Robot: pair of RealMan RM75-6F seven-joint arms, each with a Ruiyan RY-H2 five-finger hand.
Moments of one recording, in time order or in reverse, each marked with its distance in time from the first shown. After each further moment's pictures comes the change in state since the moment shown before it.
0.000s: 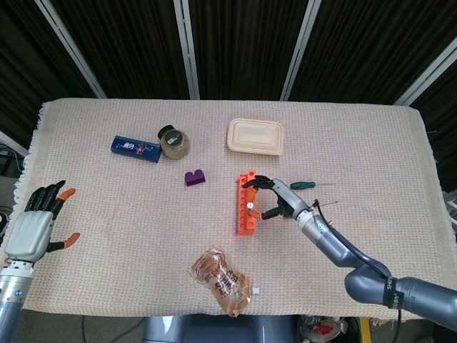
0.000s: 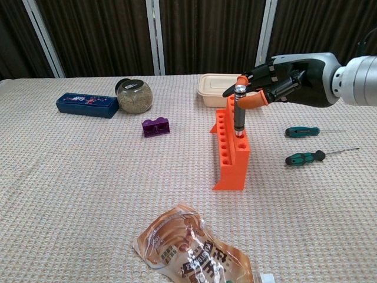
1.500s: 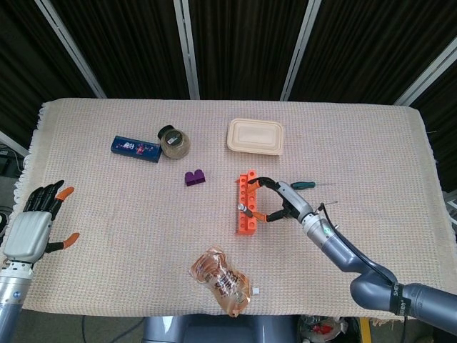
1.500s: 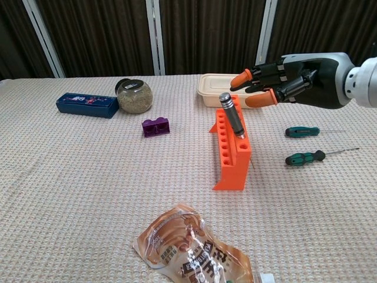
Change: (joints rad) left arm 0.008 0.002 0.001 -0.005 0.014 0.016 -0.014; right arm -0.046 0.025 -0.005 -0.038 -0.031 0.033 0.035
